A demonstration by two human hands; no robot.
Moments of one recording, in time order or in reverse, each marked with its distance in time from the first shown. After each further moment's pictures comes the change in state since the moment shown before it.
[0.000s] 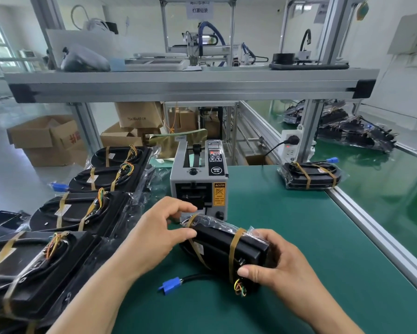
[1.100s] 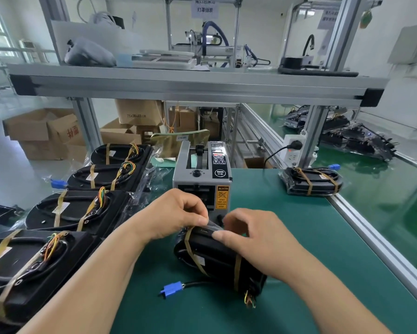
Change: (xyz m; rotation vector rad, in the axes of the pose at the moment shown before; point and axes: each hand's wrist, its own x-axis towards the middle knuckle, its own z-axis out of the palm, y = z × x) left_hand 0.054 0.013 -0.010 -0.082 -0.349 0.033; right_hand 0.046 -0.068 0.020 -0.725 -0.064 -0.061
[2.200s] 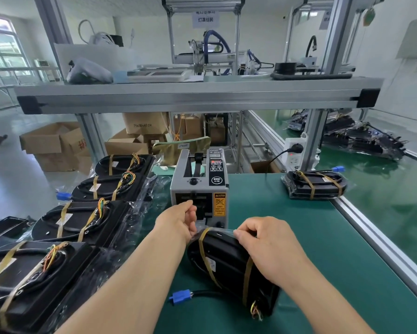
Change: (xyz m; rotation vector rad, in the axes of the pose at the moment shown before) left_hand 0.053 -0.009 0.041 -1.147 0.609 -0.784; right_hand -0.003 0.019 -0.003 0.087 0.140 0.151
